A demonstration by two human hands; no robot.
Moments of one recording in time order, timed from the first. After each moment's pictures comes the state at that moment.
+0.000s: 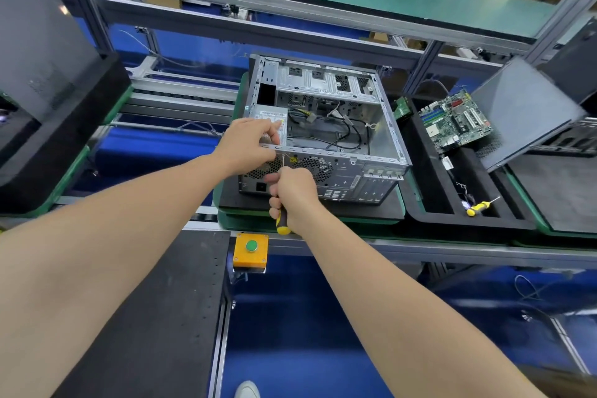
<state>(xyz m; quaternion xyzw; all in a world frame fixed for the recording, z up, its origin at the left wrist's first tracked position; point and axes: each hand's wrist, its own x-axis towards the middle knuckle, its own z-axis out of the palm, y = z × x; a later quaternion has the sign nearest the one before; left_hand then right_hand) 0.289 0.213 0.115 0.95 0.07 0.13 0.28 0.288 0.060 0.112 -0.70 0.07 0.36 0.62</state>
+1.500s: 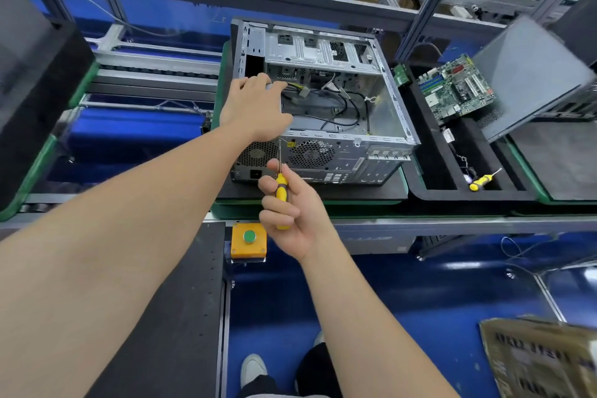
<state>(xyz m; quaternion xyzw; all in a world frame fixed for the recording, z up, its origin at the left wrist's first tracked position) 0.355 0.211 0.108 0.98 0.14 0.08 0.09 0.261 0.031 0.096 -0.25 0.08 0.51 0.82</state>
